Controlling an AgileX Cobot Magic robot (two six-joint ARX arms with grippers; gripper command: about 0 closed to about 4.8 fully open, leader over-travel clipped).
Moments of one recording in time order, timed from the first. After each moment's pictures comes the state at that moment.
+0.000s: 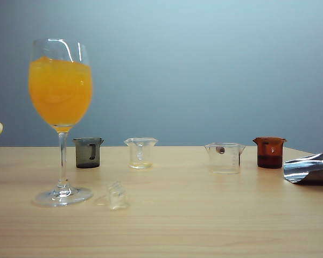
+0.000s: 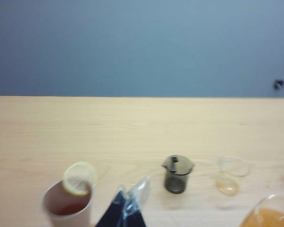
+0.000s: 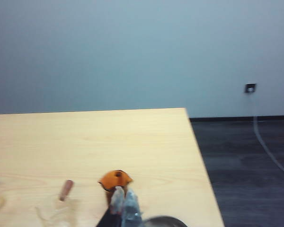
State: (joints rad) left arm 0.00 0.33 0.64 -0.34 0.11 0.00; right arm 0.00 0.33 0.69 -0.35 -0.02 0.06
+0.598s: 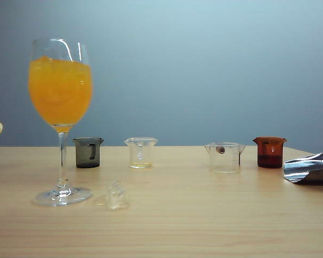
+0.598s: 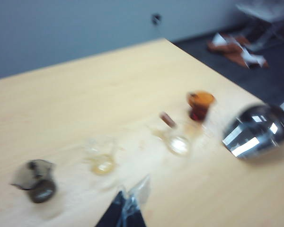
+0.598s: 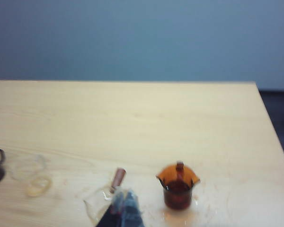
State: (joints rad) left arm -0.58 0.84 0.96 -0.37 0.04 0.02; right arm 0.31 0.80 0.73 -0.08 0.12 0.13
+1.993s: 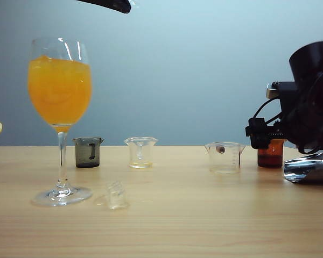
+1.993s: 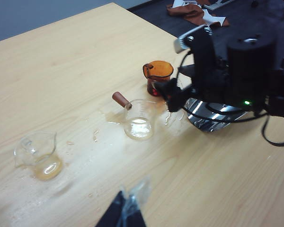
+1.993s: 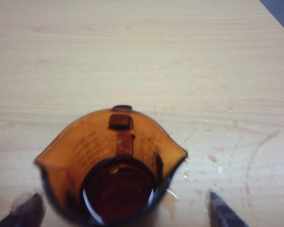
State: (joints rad) left arm -0.71 1.08 0.96 -0.25 0.09 0.05; right arm 0.20 1.87 0.77 0.75 0.21 0.10
